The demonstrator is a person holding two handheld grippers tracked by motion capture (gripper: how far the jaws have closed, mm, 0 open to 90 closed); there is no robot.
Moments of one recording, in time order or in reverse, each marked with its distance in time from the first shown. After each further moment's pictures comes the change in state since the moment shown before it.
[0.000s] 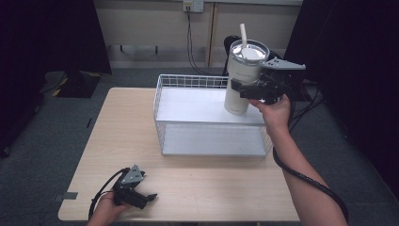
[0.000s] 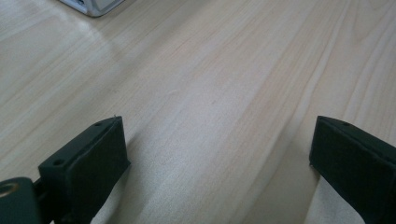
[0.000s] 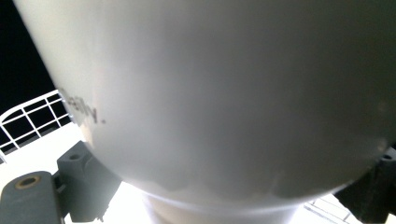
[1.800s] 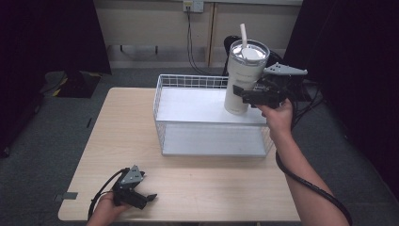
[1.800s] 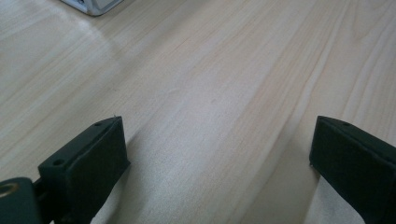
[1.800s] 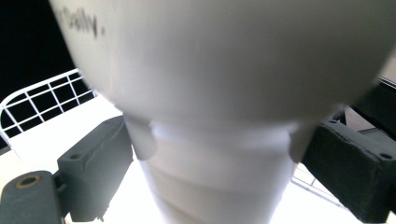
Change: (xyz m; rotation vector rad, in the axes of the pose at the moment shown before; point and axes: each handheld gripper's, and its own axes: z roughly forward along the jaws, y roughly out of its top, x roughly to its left) left arm -0.001 -0.001 0.000 -0.007 0.005 -0.007; right arm -0.002 -0.013 -0.008 0.015 0.011 -0.001
